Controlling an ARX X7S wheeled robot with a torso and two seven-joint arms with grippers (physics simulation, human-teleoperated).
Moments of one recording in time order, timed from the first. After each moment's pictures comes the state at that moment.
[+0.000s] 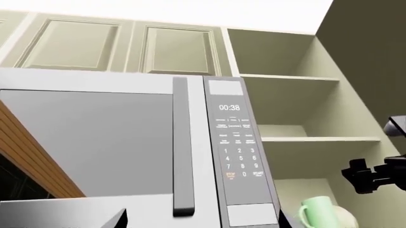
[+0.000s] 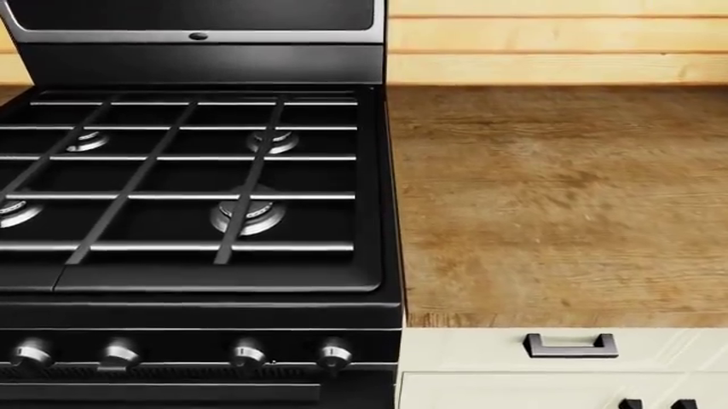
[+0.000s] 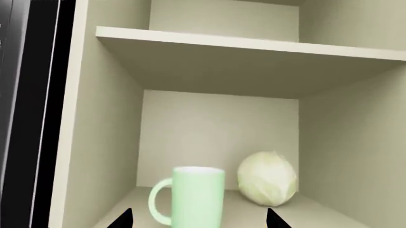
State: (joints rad) left arm -1.10 -0.62 -0.50 1.01 -1.40 -1.03 -0.58; right arm 2.31 0.13 -0.12 1.31 0.00 0.53 -0.11
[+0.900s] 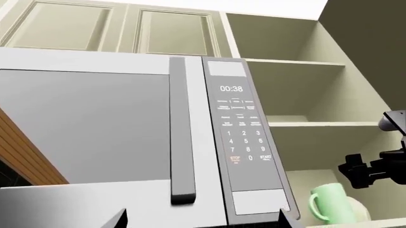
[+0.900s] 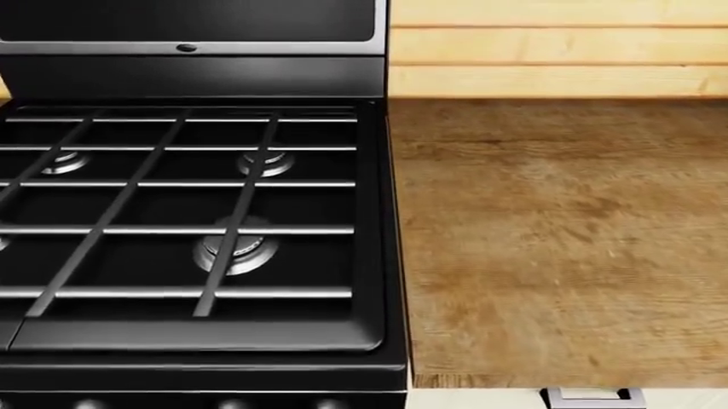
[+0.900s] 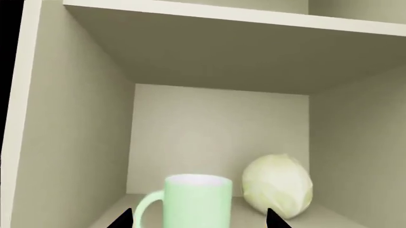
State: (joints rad) left arm -1.05 -0.63 -0.48 1.02 -1.35 -0.97 -0.54; right arm 2.32 0.13 -0.12 1.31 0.00 0.54 -0.11
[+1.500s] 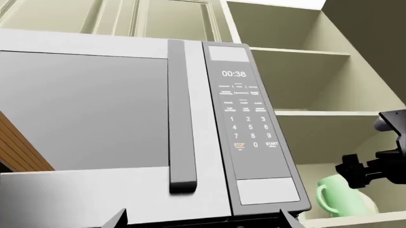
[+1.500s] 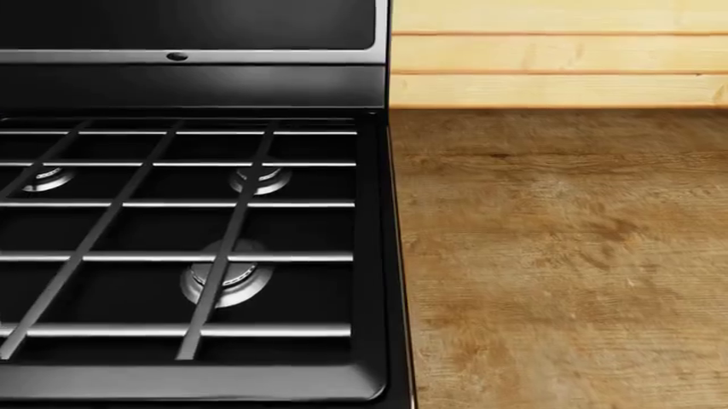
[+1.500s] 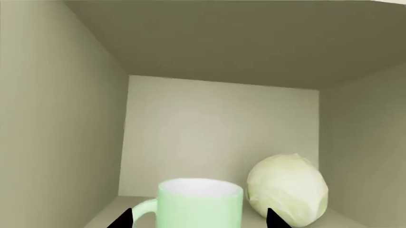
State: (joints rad) left arm -1.02 -0.65 -0.46 1.02 -1.34 -0.93 -0.53; right arm 2.31 0.13 -0.14 1.31 0.00 0.54 -0.11
